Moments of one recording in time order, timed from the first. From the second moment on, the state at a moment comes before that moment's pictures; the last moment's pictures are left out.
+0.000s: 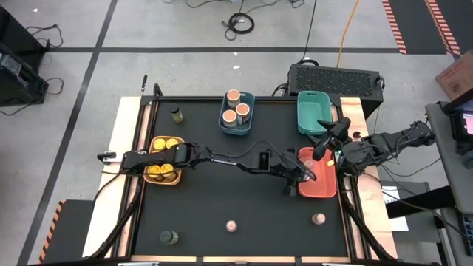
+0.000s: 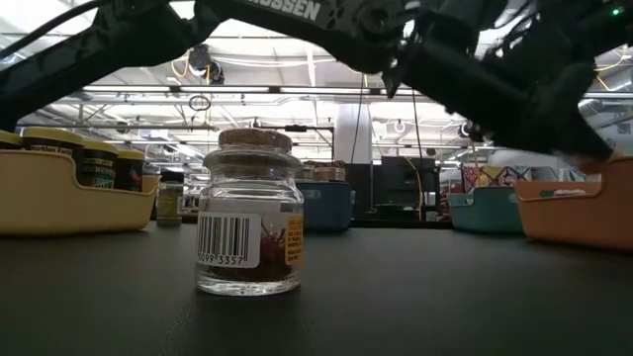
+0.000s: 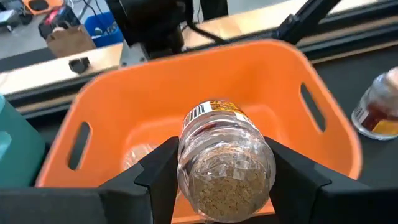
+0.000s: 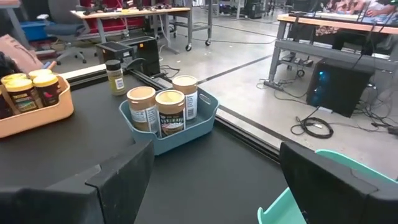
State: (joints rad) left arm -0.06 2.63 2.35 -0.17 0.01 0.21; right arm 0.35 0.44 0.53 -0.58 1.05 0.48
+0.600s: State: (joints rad) left arm -0.03 2.67 2.35 -0.19 0.02 0.16; right arm 0.35 0.44 0.53 -0.71 0.93 0.56
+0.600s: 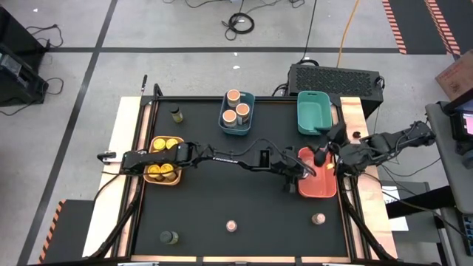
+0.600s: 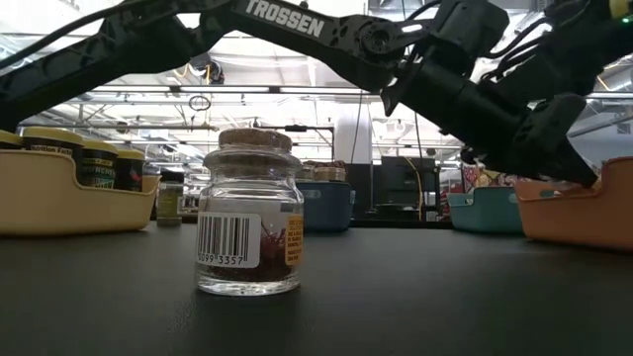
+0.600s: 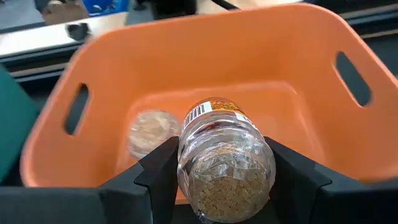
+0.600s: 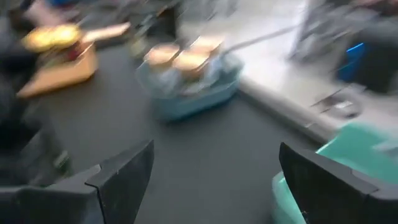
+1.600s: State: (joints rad) left arm -0.03 2.67 2.35 -0.22 0.03 0.20; right arm 0.41 0.72 0.55 -0.89 0.31 0.85
